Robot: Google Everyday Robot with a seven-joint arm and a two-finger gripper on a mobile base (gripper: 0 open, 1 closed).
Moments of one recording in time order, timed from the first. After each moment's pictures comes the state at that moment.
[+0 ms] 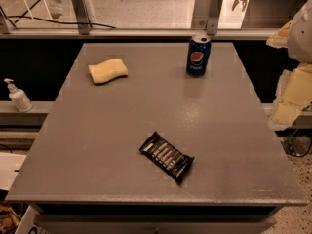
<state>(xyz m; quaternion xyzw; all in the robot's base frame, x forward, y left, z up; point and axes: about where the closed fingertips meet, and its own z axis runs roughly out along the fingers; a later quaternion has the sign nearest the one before) 0.438 -0.217 0.976 -0.60 0.78 -0.03 0.16</state>
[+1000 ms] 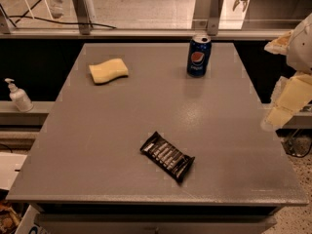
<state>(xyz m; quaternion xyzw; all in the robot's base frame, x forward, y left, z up) 0.453 -0.221 0.956 -0.59 0.78 -0.01 0.21</state>
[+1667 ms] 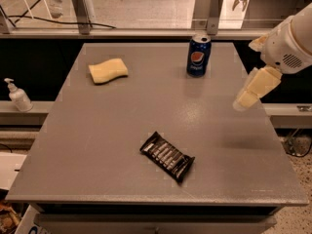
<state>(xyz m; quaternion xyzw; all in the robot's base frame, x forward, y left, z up) 0.530 -0.218 0.920 -0.55 0.79 0.02 0.27</state>
